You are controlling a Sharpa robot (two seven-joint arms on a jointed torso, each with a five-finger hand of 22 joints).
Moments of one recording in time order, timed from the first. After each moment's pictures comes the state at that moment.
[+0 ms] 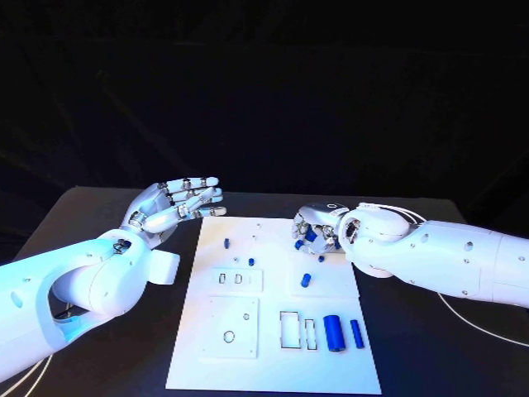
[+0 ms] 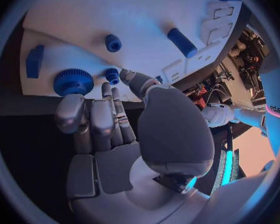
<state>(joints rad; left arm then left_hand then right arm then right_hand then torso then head) 1.17 -0.94 0.02 1.70 -0.06 -0.34 0.44 1.49 -0.17 0.39 0.25 0.09 0.78 0.20 0.21 0.14 0.89 0.22 0.09 0.07 0.79 0.19 0.12 0.18 0.17 0.86 0.28 0.25 0.09 1.29 -0.70 -0.19 1.35 -1.49 -0.23 -0.14 1.29 -0.26 0.54 0.01 0.22 0.98 0.15 0.22 0.30 1.13 0.09 0.09 0.11 1.46 0.00 1.20 1.03 0.11 1.30 0.11 1.25 1.06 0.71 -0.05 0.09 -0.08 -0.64</state>
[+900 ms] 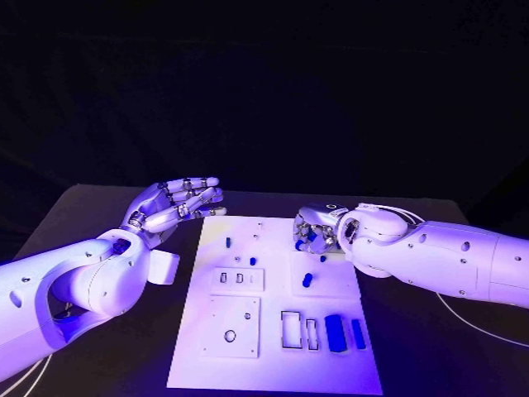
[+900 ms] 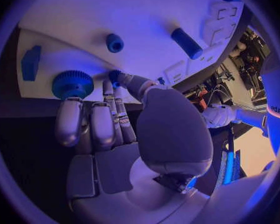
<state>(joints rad) 1.17 -0.94 0.02 1.70 -0.06 -0.33 0.44 1.49 -0.17 0.39 0.25 0.09 0.78 0.20 0.21 0.14 0.89 0.22 0.09 0.07 0.78 0.19 0.12 0.18 0.17 0.86 0.28 0.25 0.09 1.29 -0.70 -0.19 1.34 -1.49 -0.23 -0.14 1.33 -0.21 0.60 0.01 0.21 1.05 0.13 0.27 0.36 1.20 0.07 0.17 0.13 1.46 -0.01 1.29 1.11 0.10 1.35 0.10 1.33 1.19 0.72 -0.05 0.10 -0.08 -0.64</state>
